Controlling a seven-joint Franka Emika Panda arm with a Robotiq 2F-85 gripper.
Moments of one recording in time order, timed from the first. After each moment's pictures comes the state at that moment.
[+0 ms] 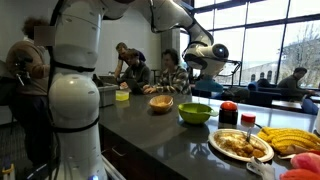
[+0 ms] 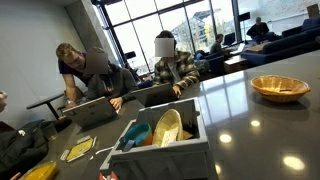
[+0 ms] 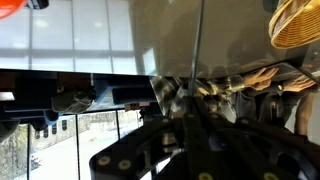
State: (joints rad) arm -0.19 0.19 -0.14 -2.04 1.42 2.33 -1.82
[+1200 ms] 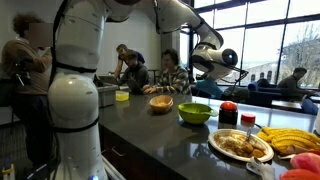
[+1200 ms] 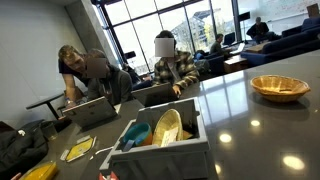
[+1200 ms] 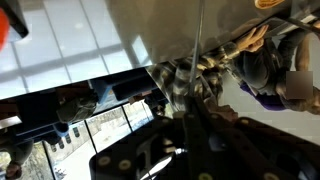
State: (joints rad) arm -0.23 0.23 -0.17 -2.01 1.48 2.17 -1.65
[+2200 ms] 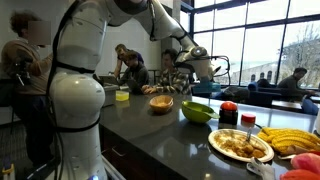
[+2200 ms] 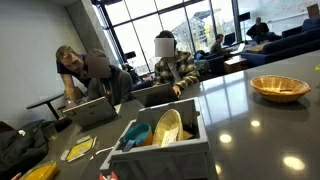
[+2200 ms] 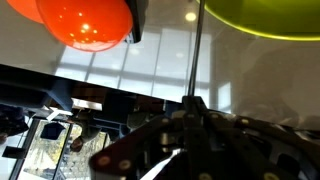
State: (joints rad) arm -0.04 0.27 -0.12 -2.01 1.48 2.91 -1.82
